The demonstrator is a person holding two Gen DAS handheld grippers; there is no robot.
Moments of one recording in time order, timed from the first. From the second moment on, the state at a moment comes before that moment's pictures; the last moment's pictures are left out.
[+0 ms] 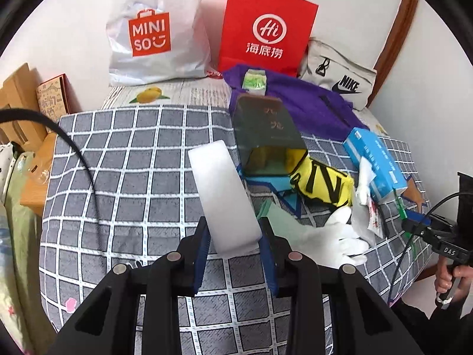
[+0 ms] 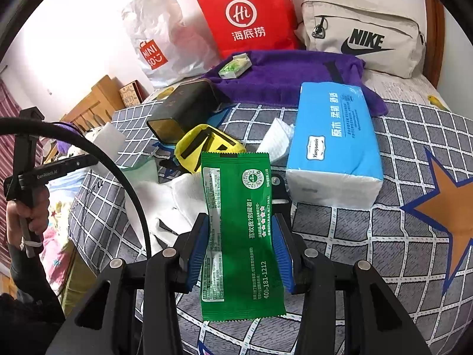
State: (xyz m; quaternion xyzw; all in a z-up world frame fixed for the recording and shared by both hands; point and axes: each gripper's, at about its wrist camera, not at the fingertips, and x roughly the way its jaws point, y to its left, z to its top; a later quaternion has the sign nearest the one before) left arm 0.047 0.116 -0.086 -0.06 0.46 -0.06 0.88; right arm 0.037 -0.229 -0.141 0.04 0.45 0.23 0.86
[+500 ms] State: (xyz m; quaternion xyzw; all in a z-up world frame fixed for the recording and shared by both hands) left arm 0.097 0.101 -0.062 -0.06 0.44 -0.08 0.89; right arm 0.060 -0.236 -0.104 0.03 0.42 0.22 0.88
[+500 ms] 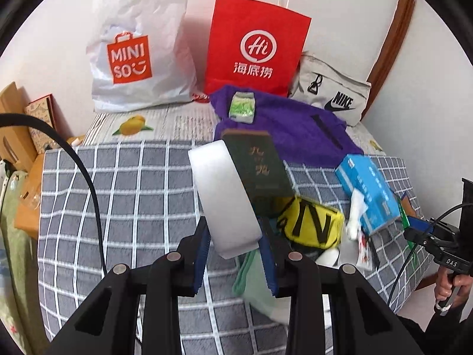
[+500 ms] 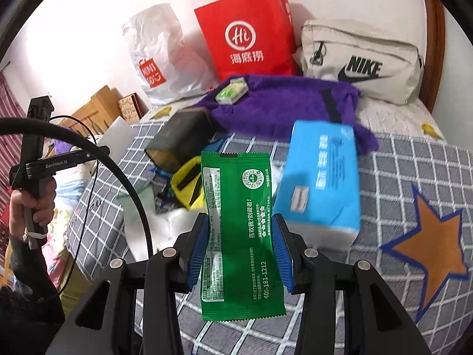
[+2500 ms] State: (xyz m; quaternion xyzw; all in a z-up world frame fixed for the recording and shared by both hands) left arm 0.346 0.008 -0.125 -0.04 0.53 -0.18 0.83; right arm 0.373 -0.250 -0.164 -0.02 0.51 0.17 0.84
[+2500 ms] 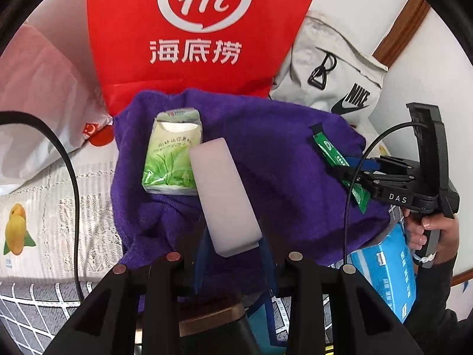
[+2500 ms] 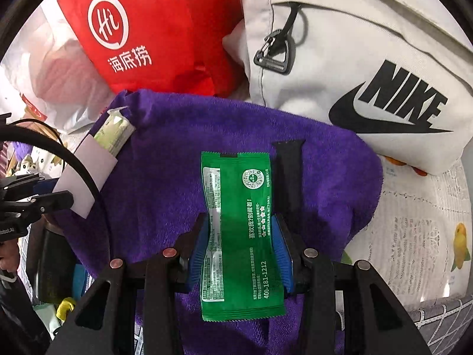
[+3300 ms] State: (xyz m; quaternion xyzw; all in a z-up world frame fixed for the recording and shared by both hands) left arm 0.325 0.012 -0.098 -0.01 0.53 -0.15 0.83; right arm 0.333 -0.243 -0.126 -0.04 0.51 0.17 0.85
